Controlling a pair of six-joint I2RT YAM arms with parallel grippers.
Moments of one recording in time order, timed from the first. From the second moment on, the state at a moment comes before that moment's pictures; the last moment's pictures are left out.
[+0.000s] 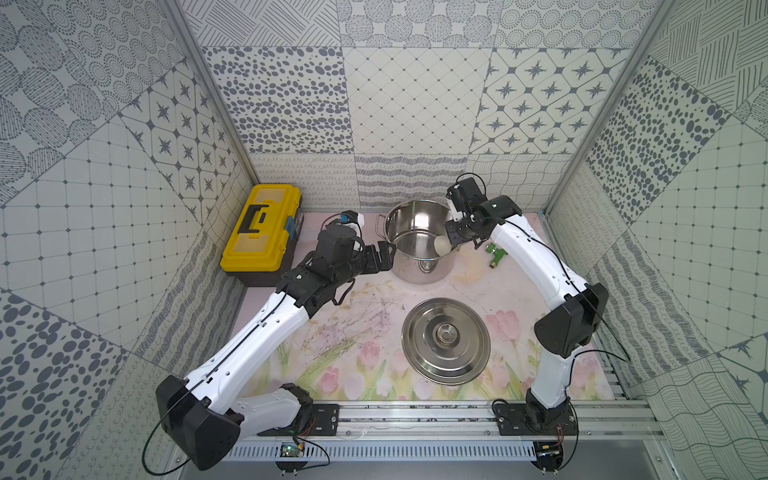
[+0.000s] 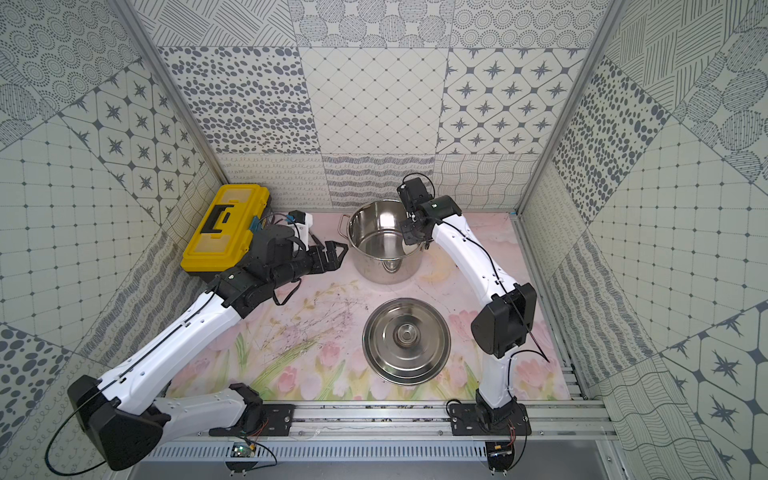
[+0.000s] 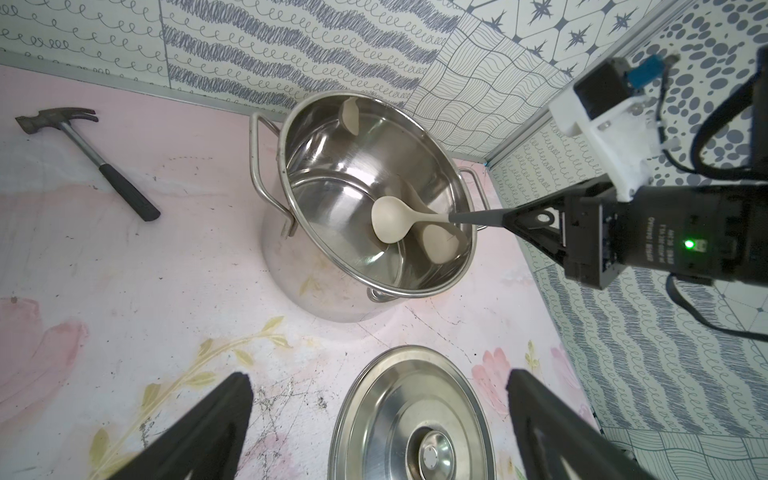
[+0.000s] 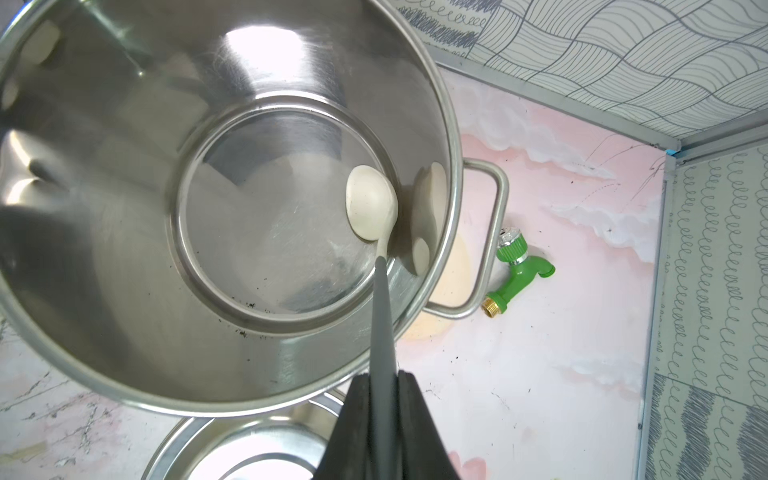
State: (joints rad) left arm -0.51 1.22 1.21 -0.47 0.01 -0.53; right arm 0.50 1.84 1.97 -1.14 0.27 0.12
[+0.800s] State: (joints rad) left arm -0.51 1.22 1.22 -0.46 0.02 -0.53; right arm 0.62 1.87 1.98 -1.09 0.15 0.26
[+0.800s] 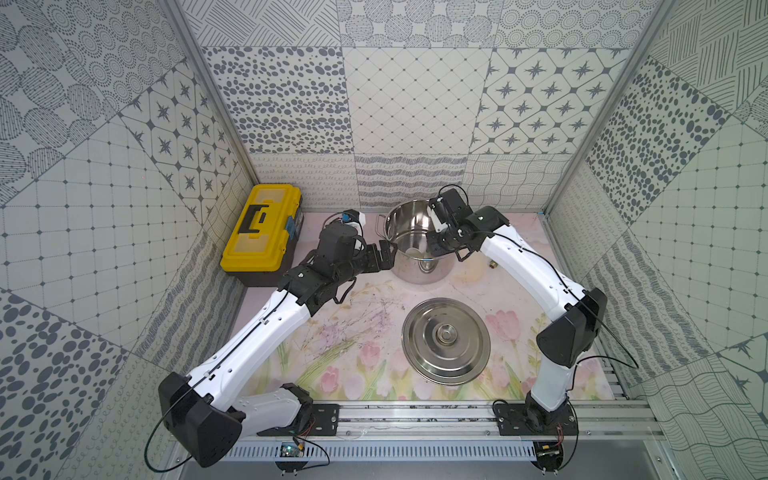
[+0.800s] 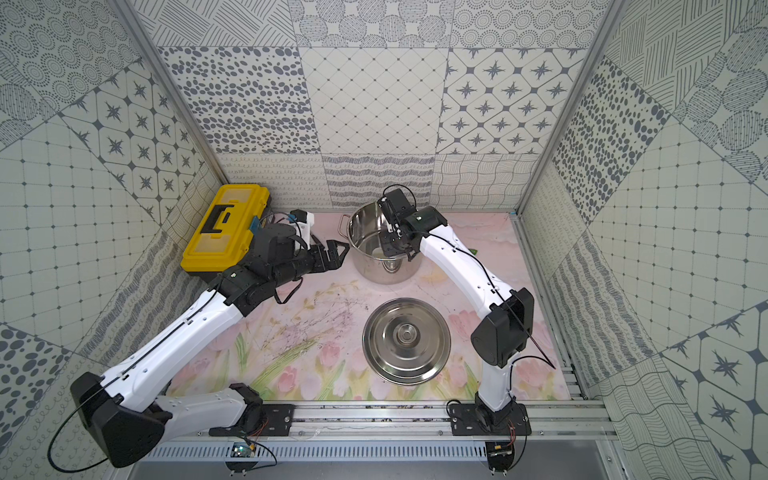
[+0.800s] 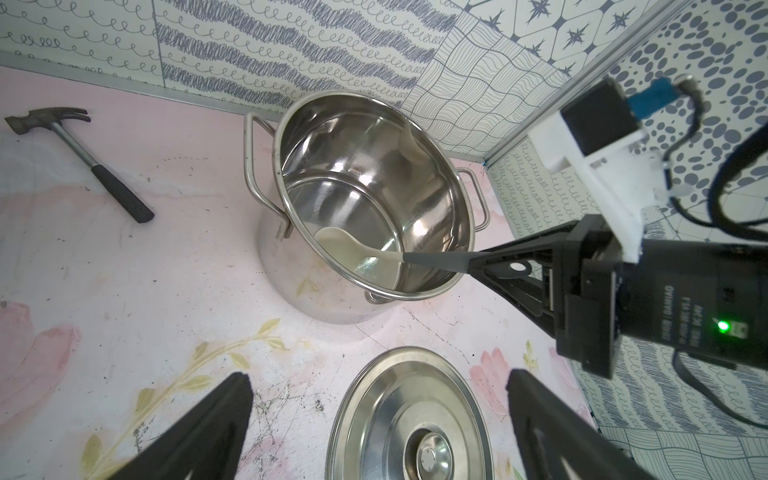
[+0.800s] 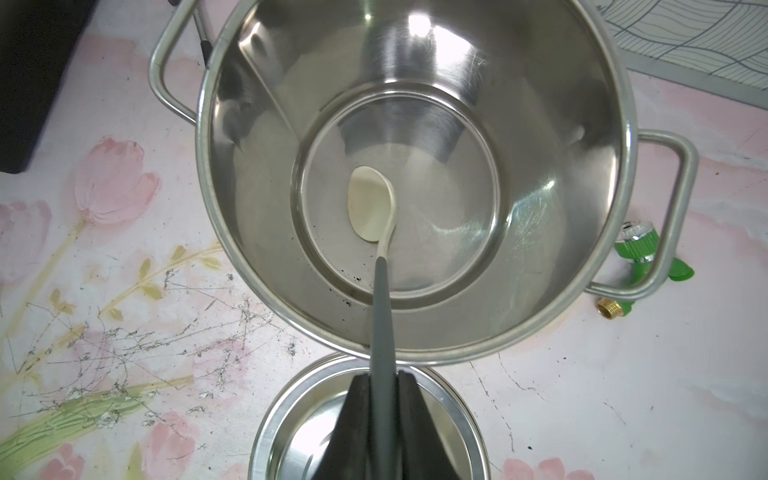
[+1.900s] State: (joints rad) left arm -0.51 1.20 1.20 -0.46 0.01 -0.52; right arm 0.47 2.04 2.26 -1.27 0.20 0.17
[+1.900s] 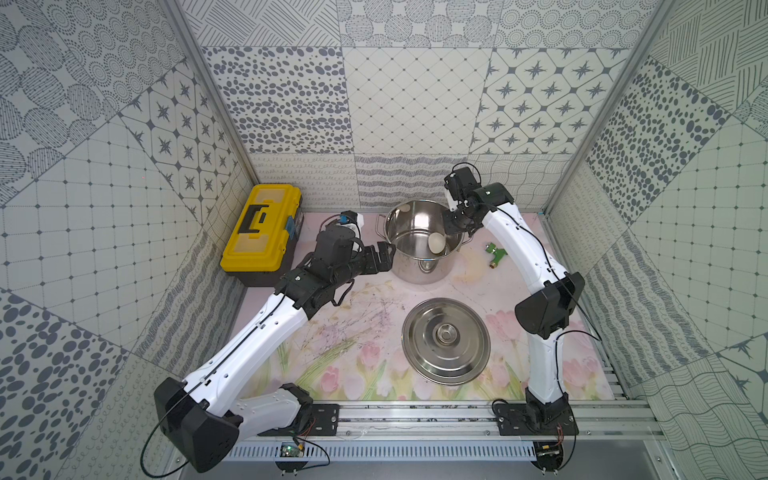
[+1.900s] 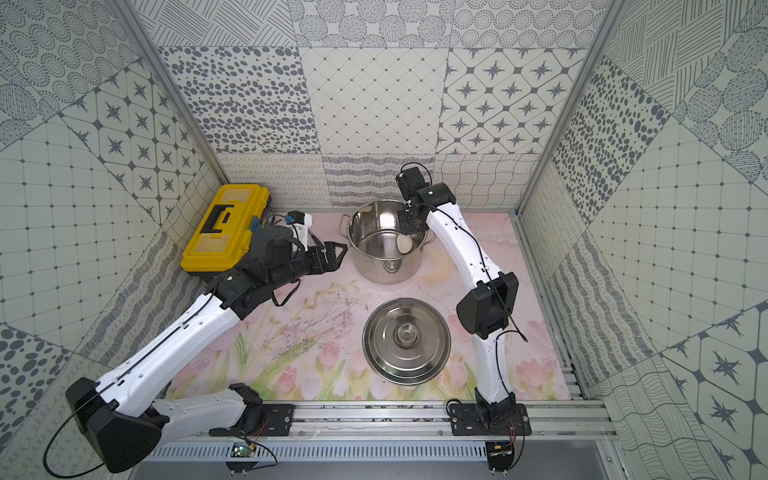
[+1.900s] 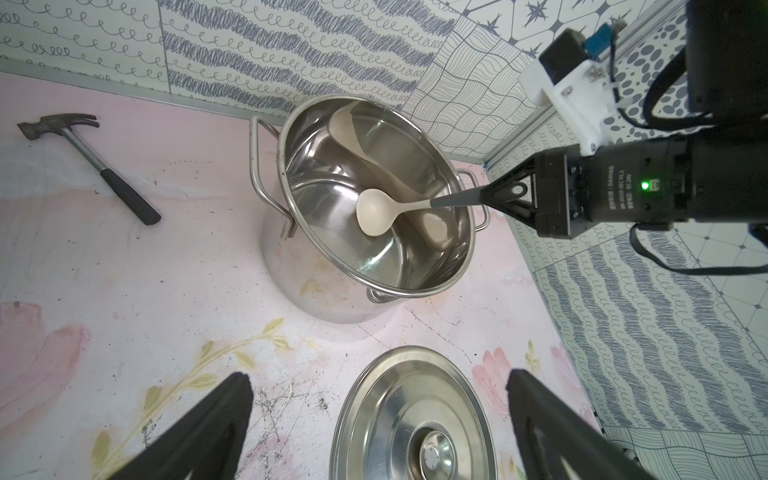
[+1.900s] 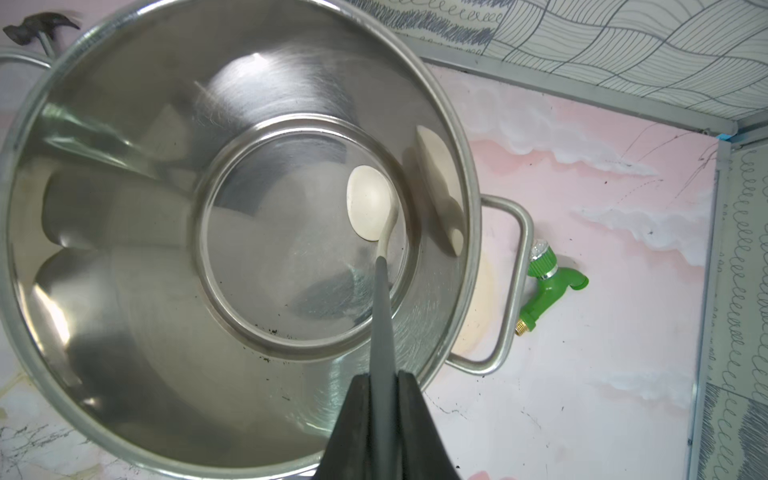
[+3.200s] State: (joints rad) left arm -0.51 1.14 1.17 -0.47 0.03 -0.55; right arm 0.54 2.05 2.27 -1.14 0.20 0.25
